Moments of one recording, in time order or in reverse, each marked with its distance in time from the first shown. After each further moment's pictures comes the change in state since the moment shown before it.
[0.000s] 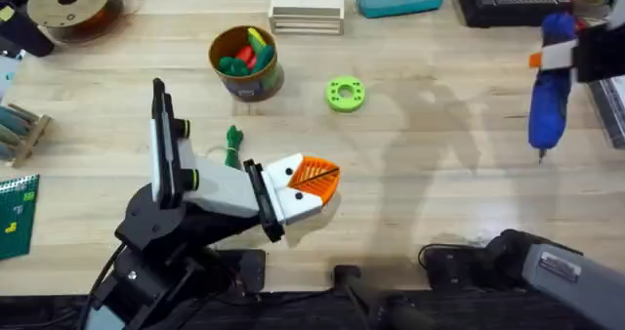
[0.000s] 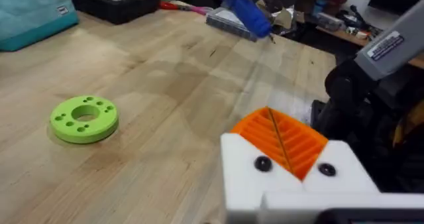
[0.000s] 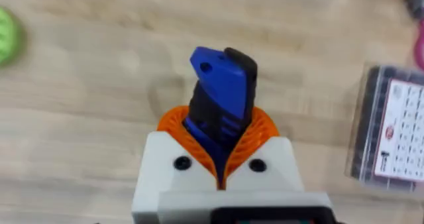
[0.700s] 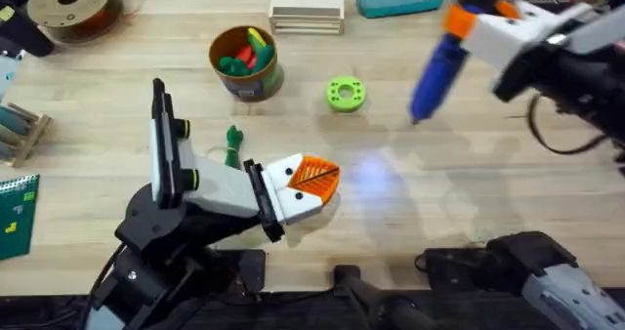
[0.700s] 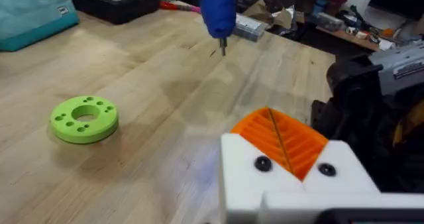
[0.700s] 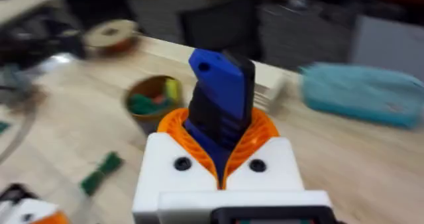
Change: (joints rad) left arm 0.000 0.000 0.000 0.000 0.000 0.000; right arm 0.505 -0.529 -0.487 0.790 -0.266 0.558
